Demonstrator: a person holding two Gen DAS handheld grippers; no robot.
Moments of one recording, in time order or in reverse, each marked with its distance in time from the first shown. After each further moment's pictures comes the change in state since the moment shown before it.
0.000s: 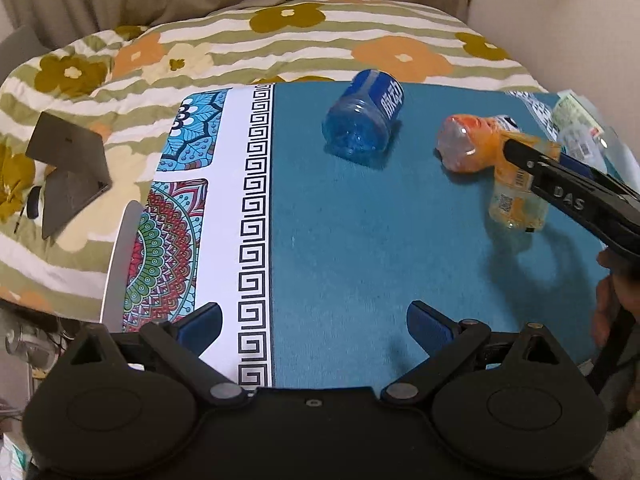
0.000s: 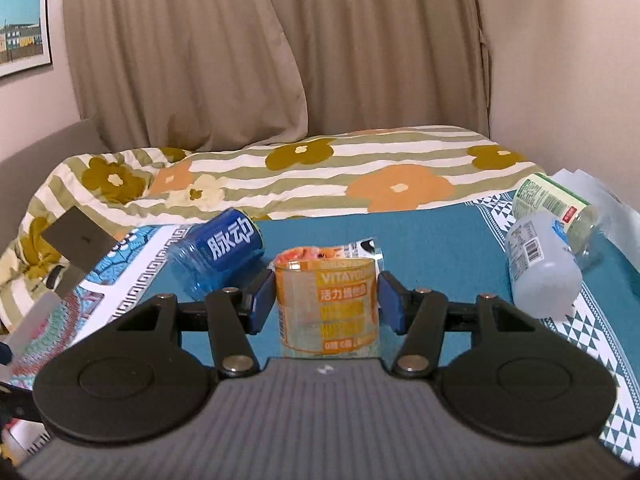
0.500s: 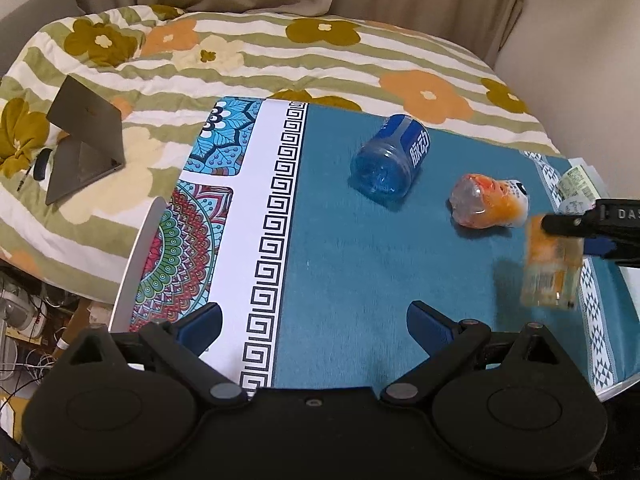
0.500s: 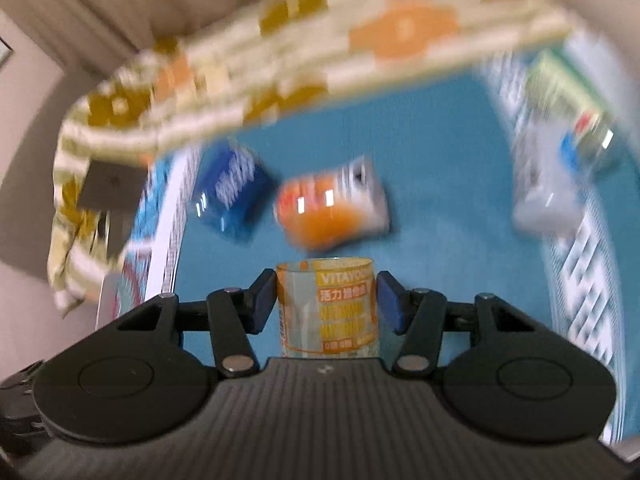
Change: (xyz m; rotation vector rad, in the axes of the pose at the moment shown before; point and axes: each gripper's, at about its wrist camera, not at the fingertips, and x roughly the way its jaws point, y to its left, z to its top) left arm -0.021 0.026 0.015 -0.194 -0.030 -0.045; right arm 0.011 -0.042 0.081 0.214 0.503 0.110
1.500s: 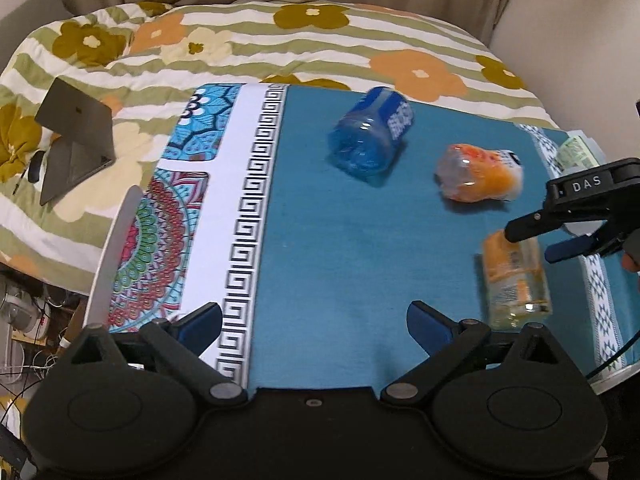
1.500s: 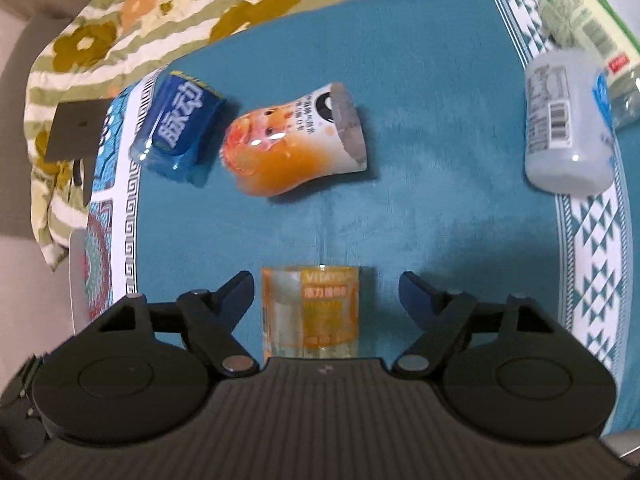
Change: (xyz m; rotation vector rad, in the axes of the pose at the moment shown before) left arm 0.015 -0.022 -0.008 0.044 0.036 0.021; right arm 0.067 -0.021 0.022 0.057 0.380 -0.035
